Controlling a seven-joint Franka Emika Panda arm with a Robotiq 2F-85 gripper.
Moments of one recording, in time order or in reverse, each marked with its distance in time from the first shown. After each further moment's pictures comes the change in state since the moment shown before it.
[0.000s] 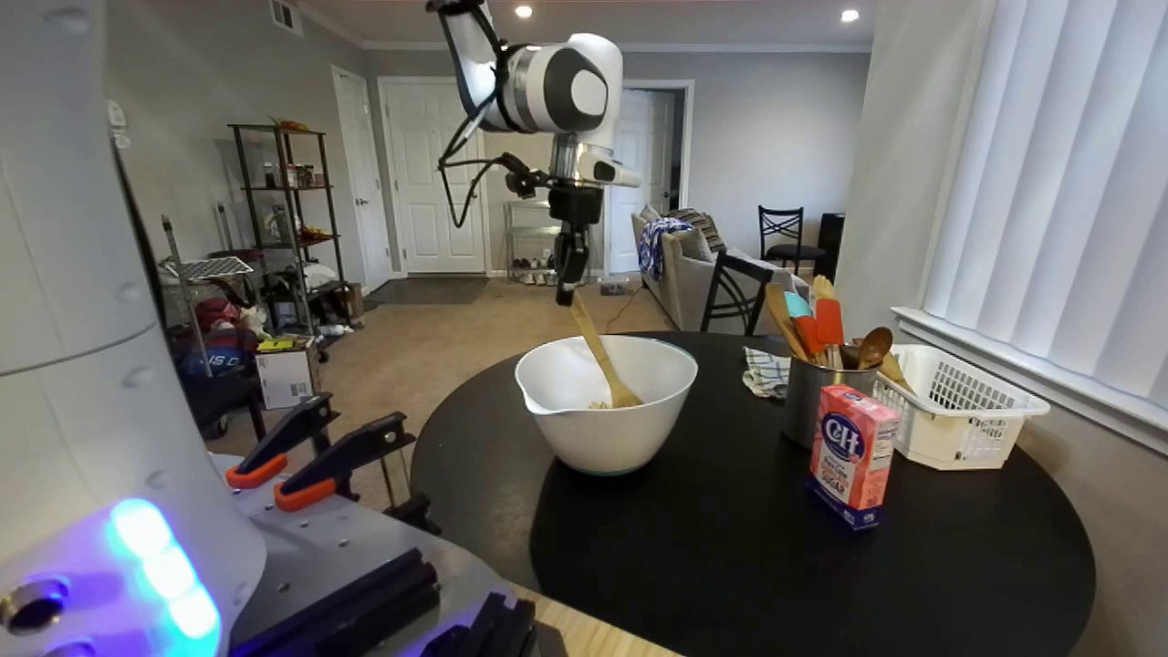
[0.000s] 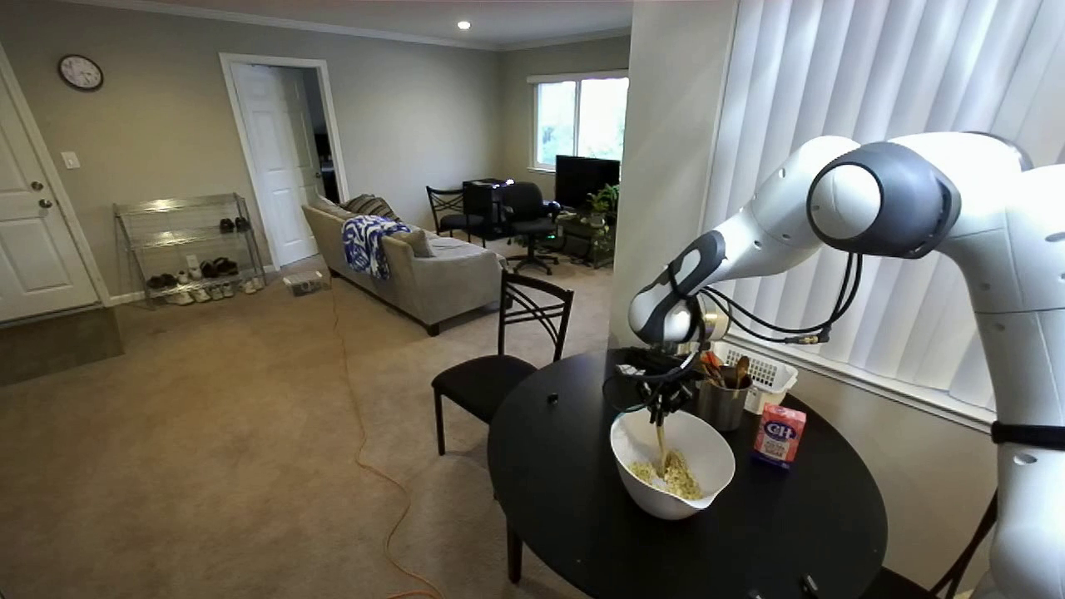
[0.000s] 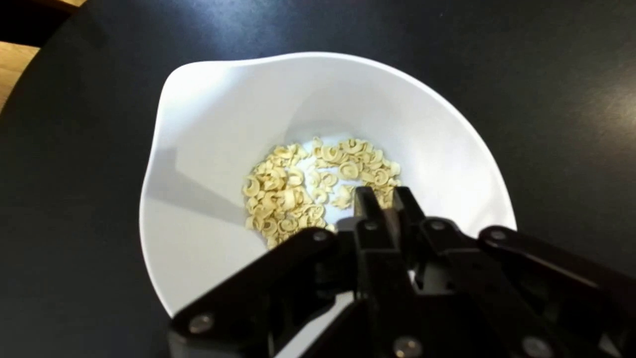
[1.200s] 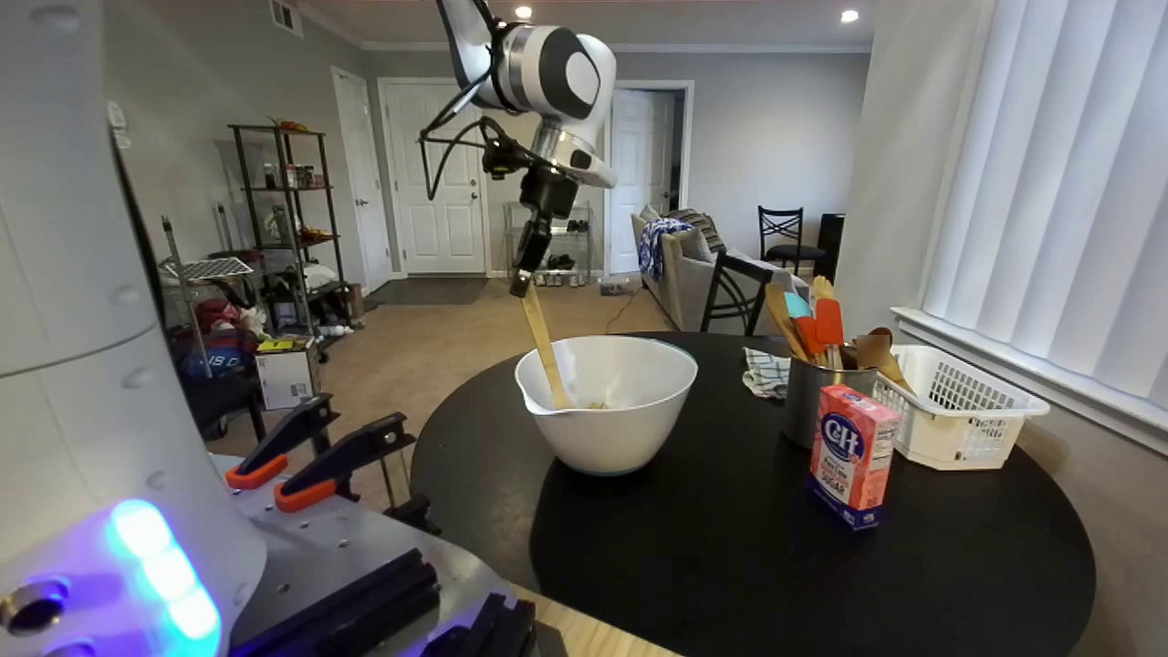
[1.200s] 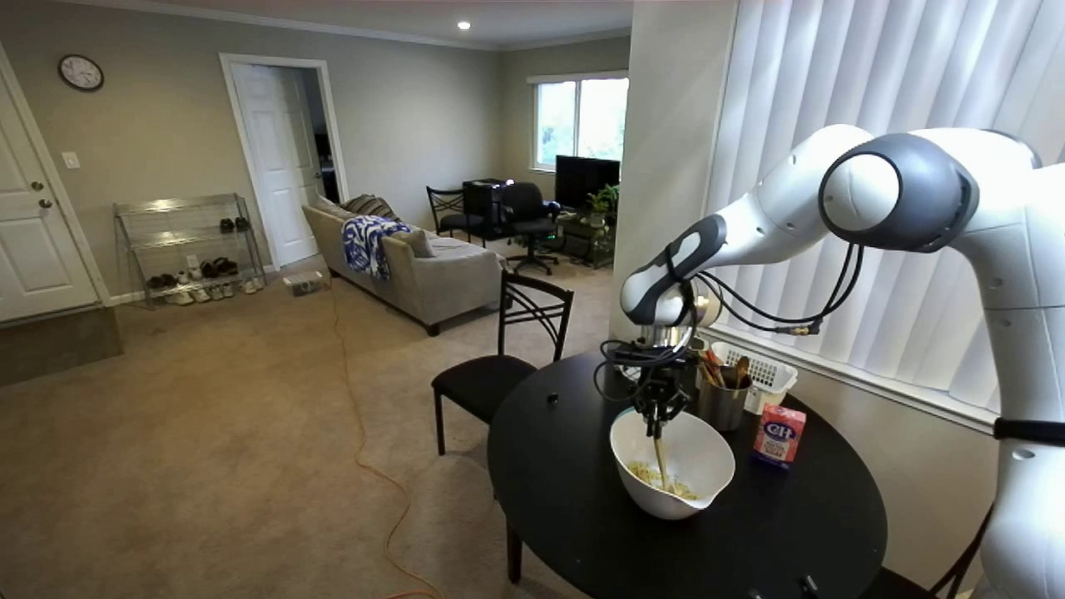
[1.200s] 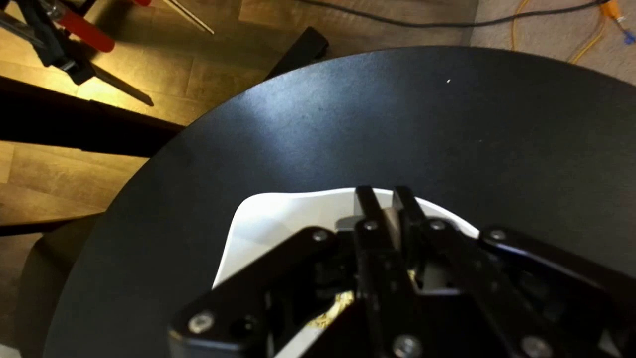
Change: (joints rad) arm -0.063 -0.024 0.096 0.053 0.026 -0.328 0.045
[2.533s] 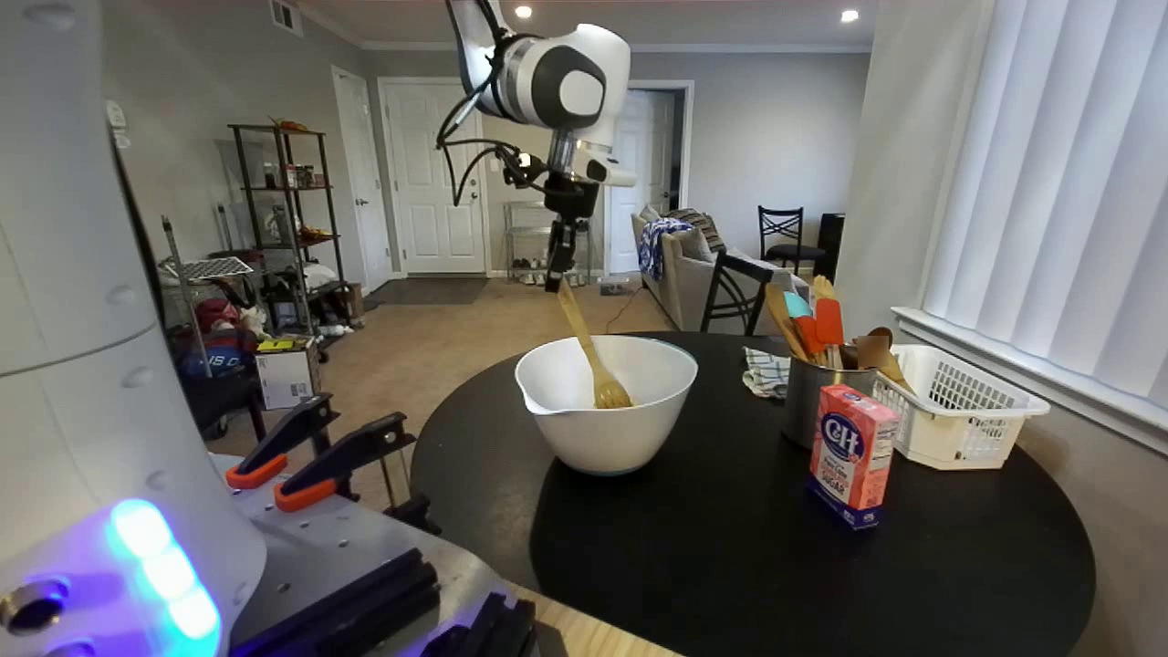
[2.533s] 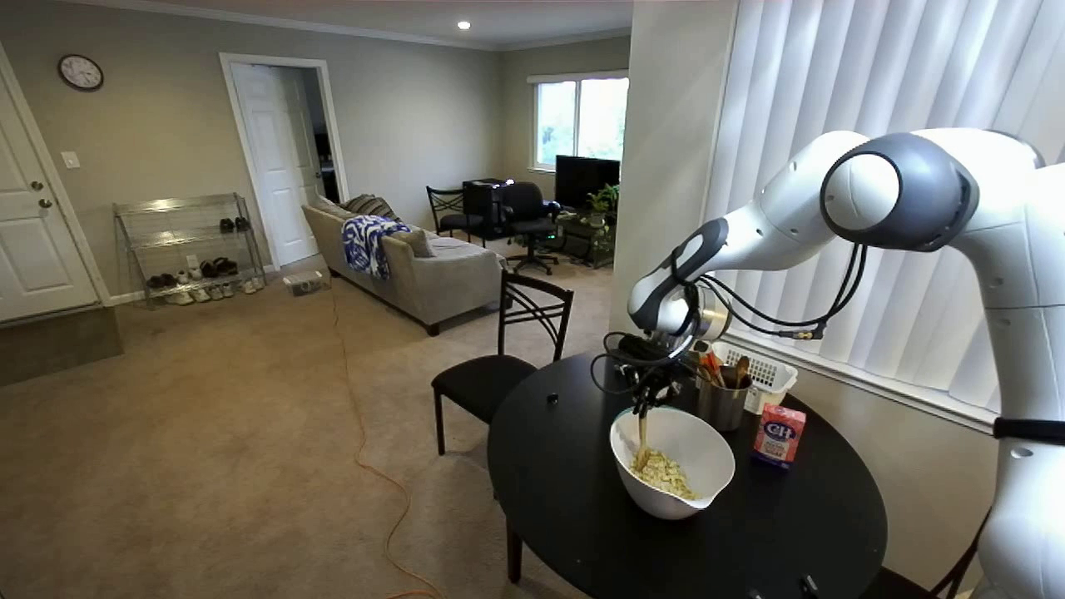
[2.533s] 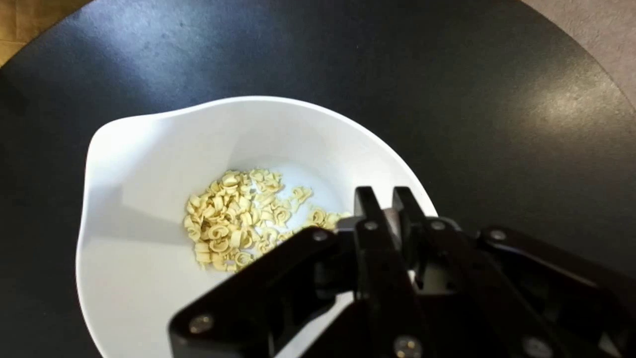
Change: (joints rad) arm -0.015 0.002 -0.001 -0.065 0.161 0.388 -0.096
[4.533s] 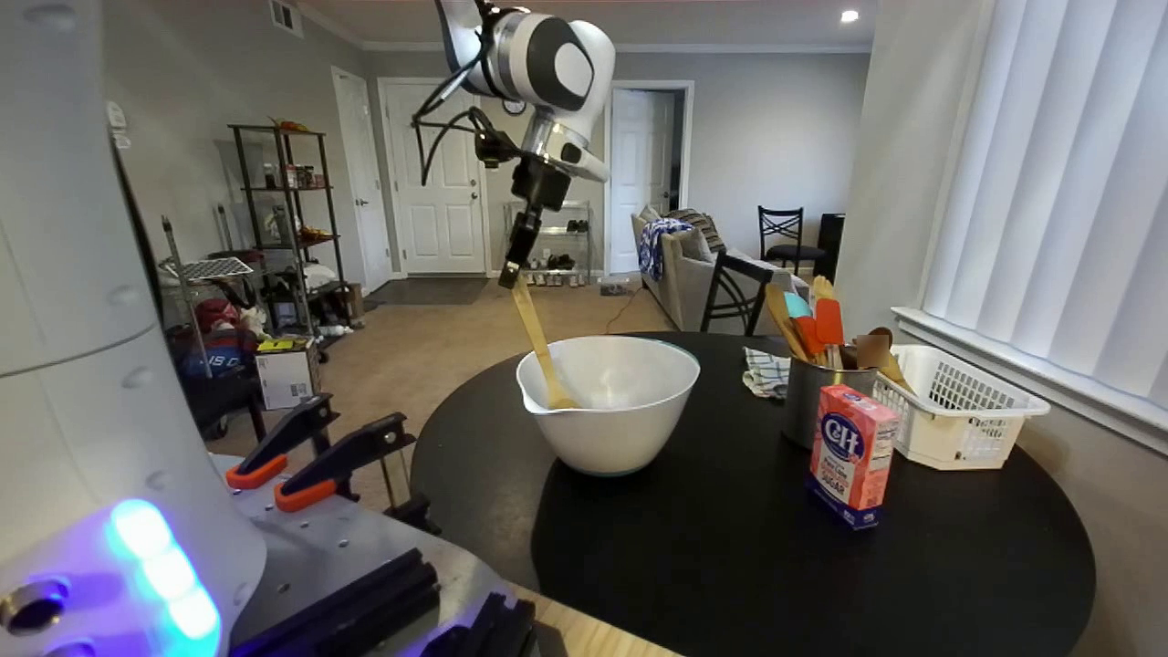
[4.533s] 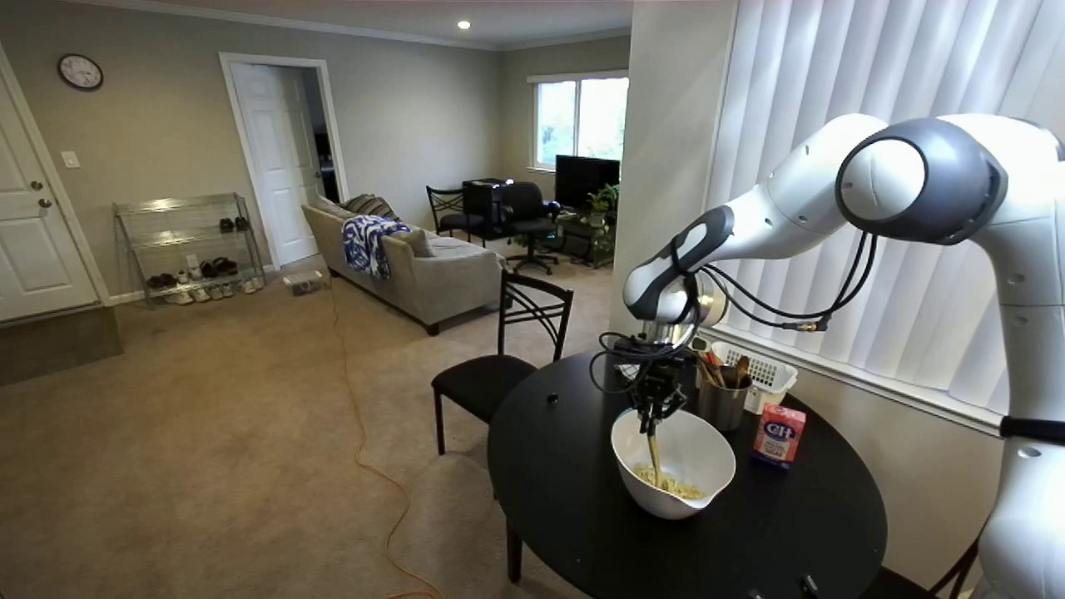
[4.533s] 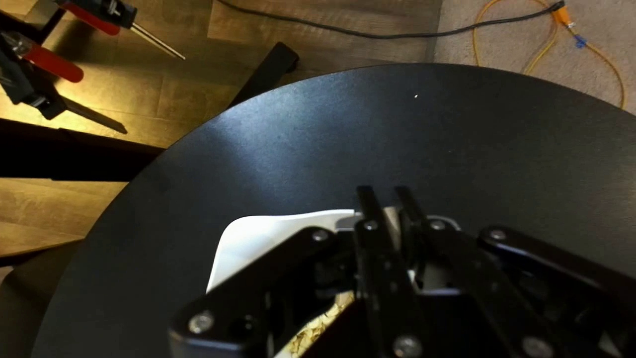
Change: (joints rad) arm 0.000 -0.055 0.026 0.003 -0.084 -0.333 0.098
